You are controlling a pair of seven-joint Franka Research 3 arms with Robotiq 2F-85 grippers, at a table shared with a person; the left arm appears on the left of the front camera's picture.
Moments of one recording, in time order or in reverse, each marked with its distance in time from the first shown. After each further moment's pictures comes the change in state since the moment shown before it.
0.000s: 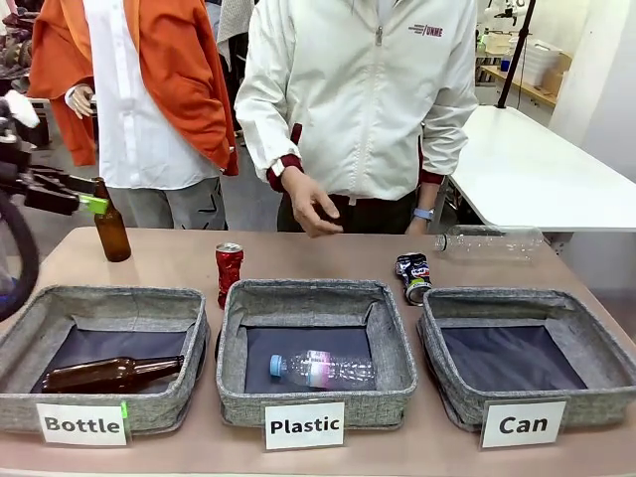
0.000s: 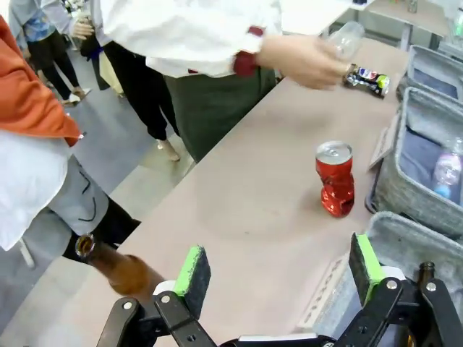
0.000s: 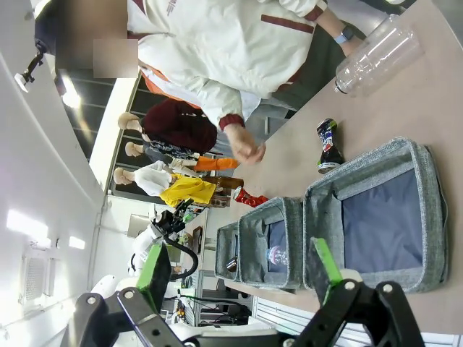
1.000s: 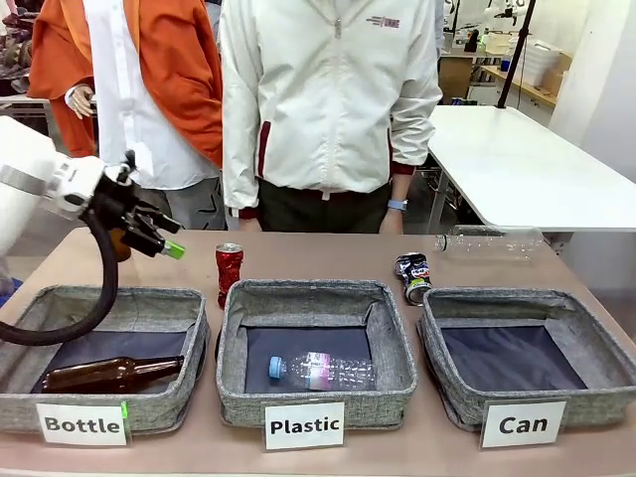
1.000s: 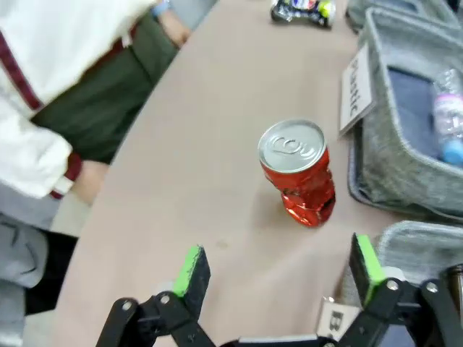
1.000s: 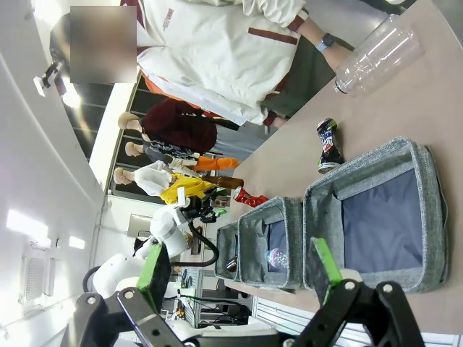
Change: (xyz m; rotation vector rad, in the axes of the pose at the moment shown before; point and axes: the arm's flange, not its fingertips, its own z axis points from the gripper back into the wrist) left arm -0.005 -0.007 -0.173 -0.261 0.211 -0.178; right arm 0.000 0.000 0.000 0.000 0.000 0.000
